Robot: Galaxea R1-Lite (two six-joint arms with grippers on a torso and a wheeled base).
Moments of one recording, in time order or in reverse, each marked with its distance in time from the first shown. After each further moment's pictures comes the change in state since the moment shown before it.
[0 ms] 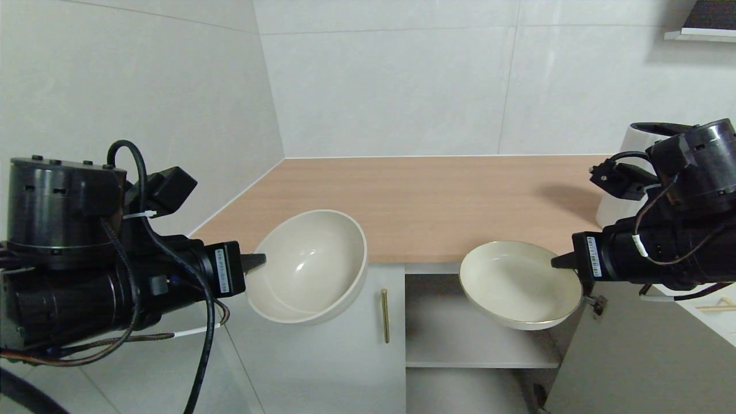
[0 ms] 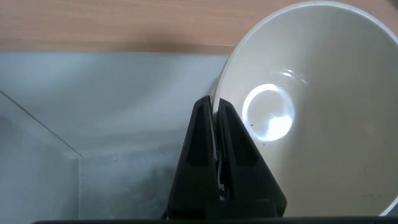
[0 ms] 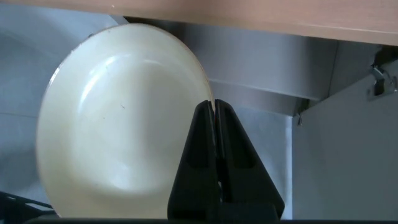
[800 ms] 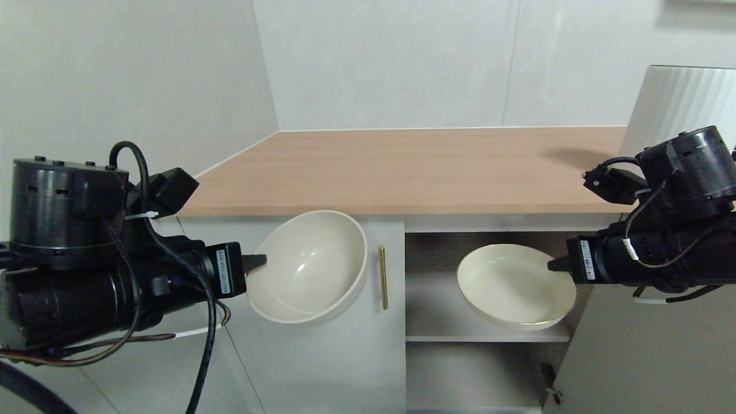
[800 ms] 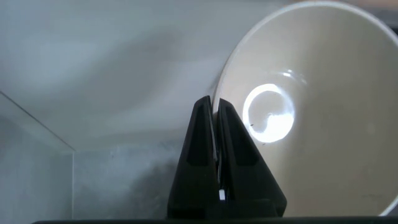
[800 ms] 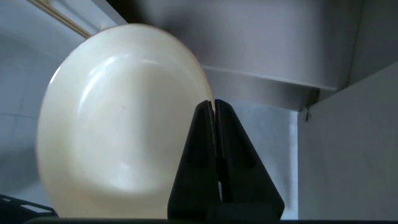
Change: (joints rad) left arm 0.000 0.004 0.000 0.000 0.000 0.000; right arm 0.000 0.020 0.010 -0.010 -0.001 -0.001
